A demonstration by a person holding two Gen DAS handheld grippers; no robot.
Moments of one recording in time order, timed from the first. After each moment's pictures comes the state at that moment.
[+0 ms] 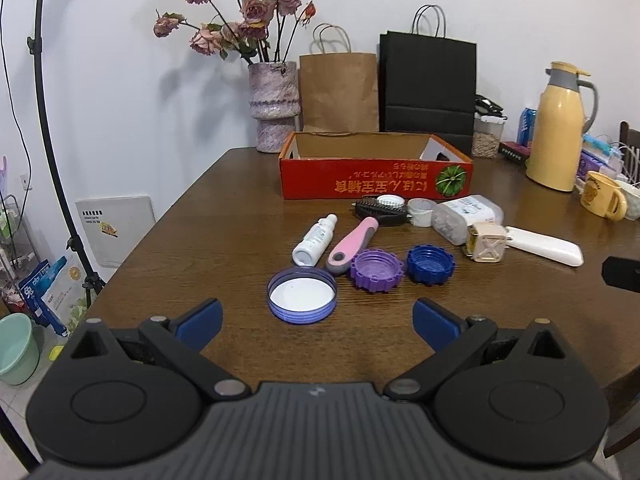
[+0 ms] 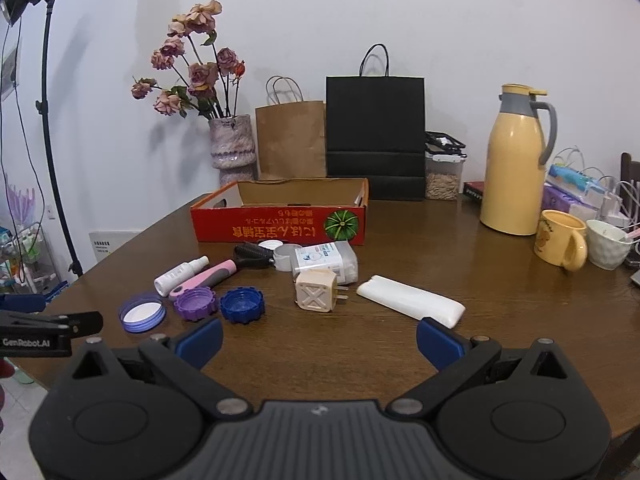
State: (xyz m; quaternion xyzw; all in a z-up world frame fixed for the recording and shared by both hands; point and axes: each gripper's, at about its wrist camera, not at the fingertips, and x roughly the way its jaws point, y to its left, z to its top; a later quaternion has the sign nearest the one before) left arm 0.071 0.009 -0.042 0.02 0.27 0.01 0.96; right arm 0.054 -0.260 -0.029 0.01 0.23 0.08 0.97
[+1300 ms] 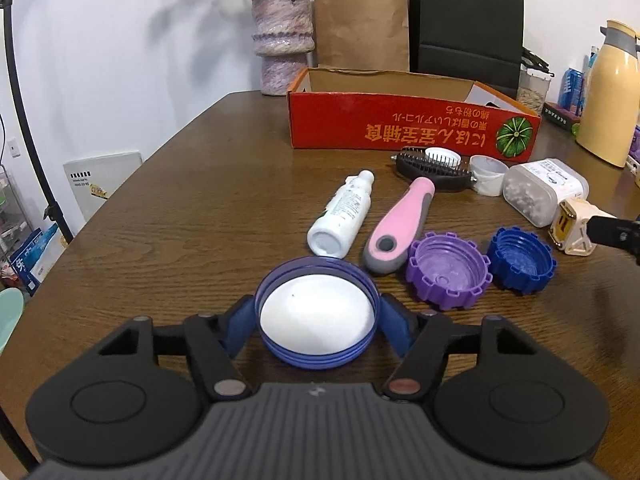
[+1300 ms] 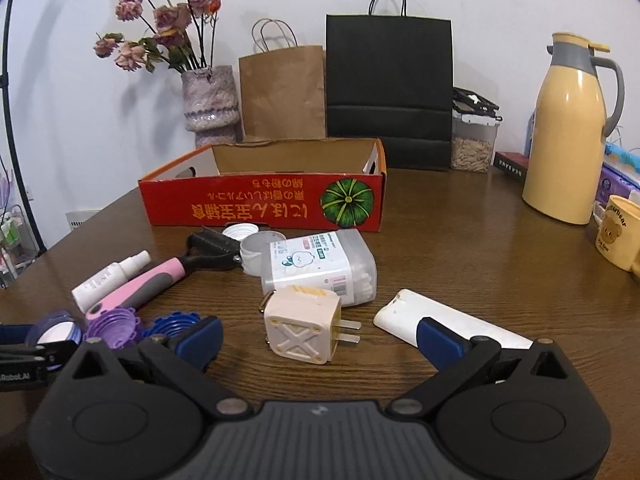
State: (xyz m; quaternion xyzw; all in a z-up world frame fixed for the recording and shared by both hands) left arm 0.187 0.030 -0.104 0.01 0.34 0.02 0.94; right arm 0.215 -0.237 -0.089 0.01 0.28 0.07 0.96
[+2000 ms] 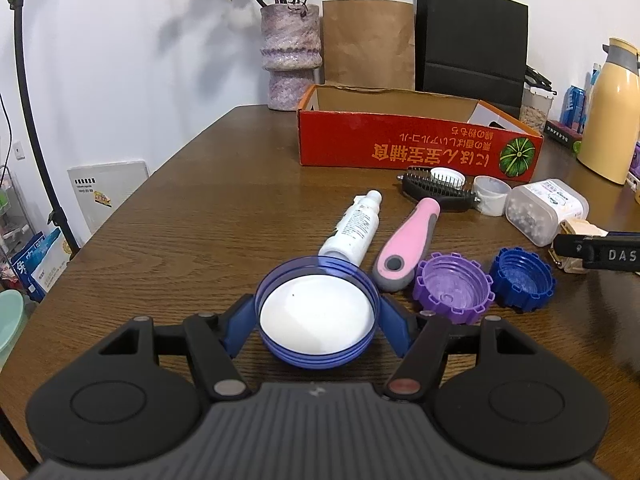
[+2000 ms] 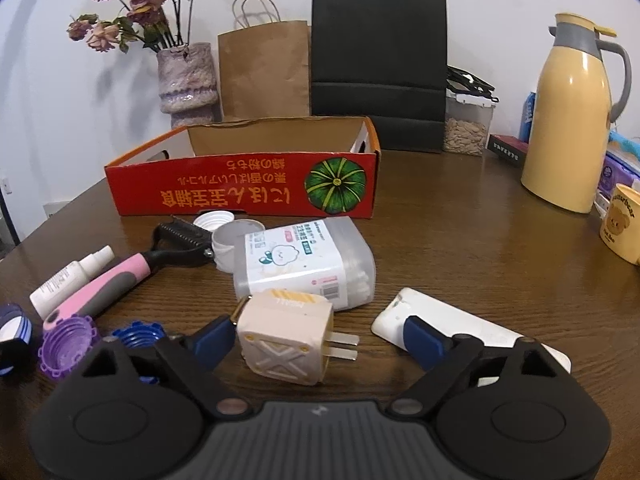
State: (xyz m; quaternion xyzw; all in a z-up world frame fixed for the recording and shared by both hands) left arm 0.182 0.037 -0.096 0.00 0.31 0.03 0.95; right arm 0.252 -0.230 -0.107 0.00 0.30 0.05 0.95
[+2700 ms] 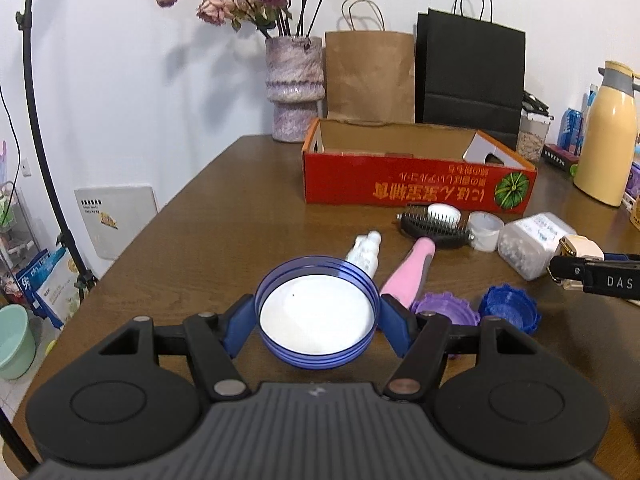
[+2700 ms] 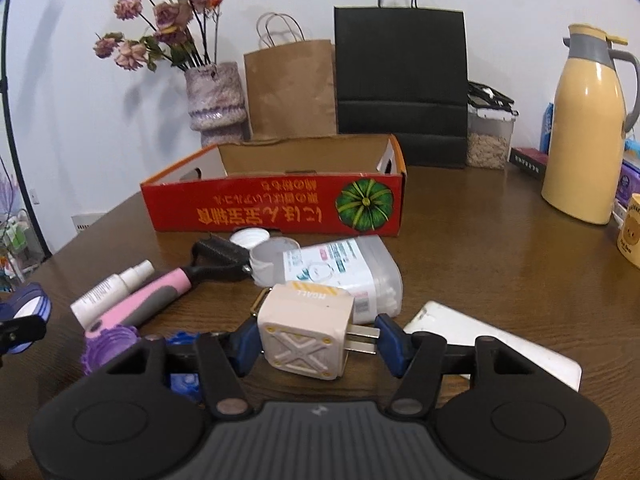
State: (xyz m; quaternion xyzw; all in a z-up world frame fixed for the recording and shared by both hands) left arm 0.174 0.037 -0.066 0.00 0.28 0.03 0.96; right arm 0.236 -0.228 -0.089 0.02 0.28 0.09 0.96
